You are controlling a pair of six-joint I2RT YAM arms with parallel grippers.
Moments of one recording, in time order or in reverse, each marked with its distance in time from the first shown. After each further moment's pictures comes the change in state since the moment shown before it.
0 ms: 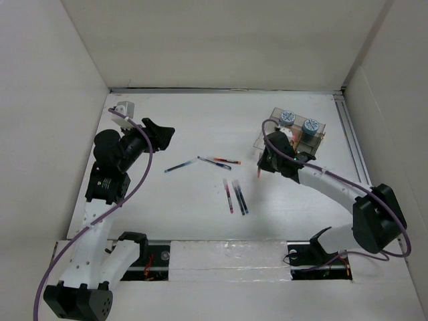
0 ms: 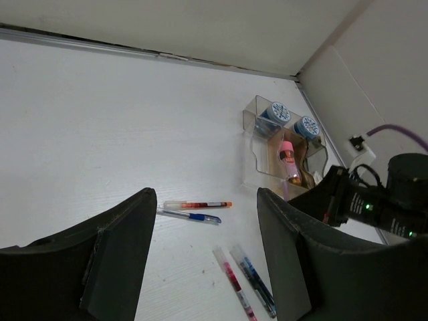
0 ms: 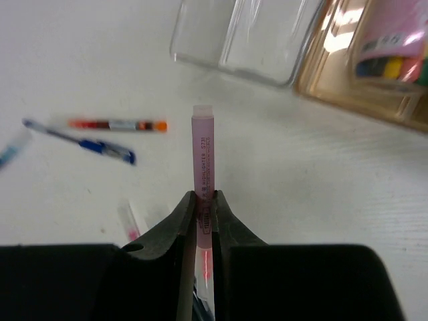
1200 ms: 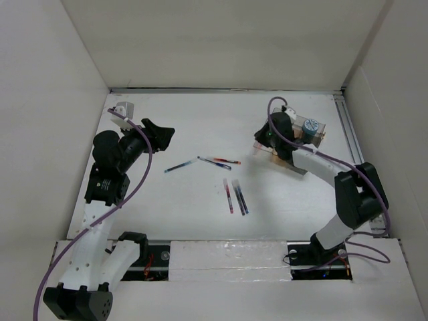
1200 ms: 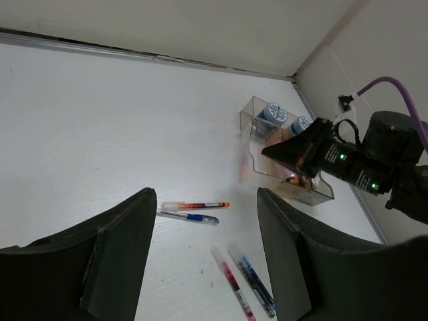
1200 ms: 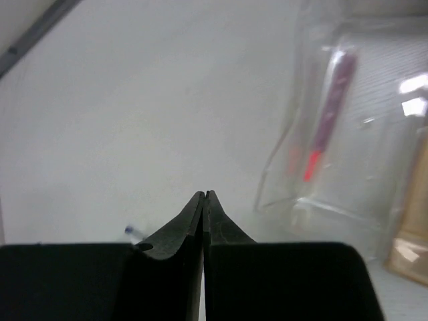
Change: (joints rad) left arm 0.000 -0.012 0.000 0.000 0.008 0.000; right arm -0.193 0.199 0.143 0.365 -0.067 0.143
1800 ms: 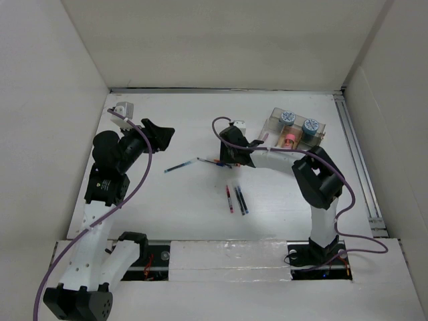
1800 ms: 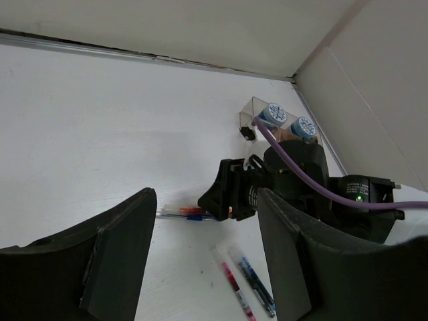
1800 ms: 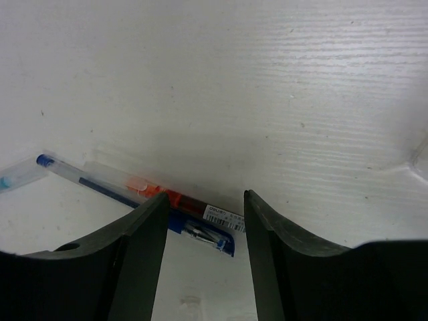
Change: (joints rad) left arm 0.000 -0.003 0.000 0.000 0.000 0.000; right arm 0.336 0.349 0.266 -0.218 0.127 -0.227
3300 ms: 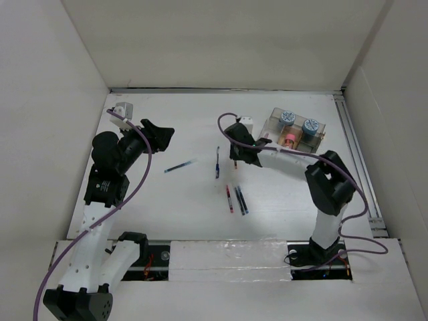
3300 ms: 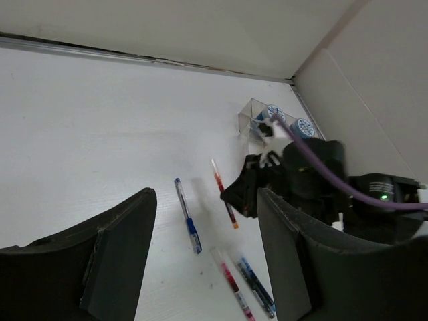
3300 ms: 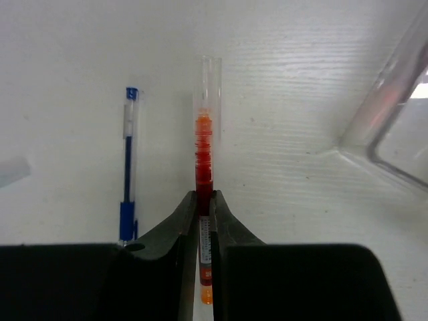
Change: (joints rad) left arm 0.000 -0.010 0.000 0.000 0.000 0.000; right arm 0.006 -0.051 0.005 -0.091 0.108 -0.047
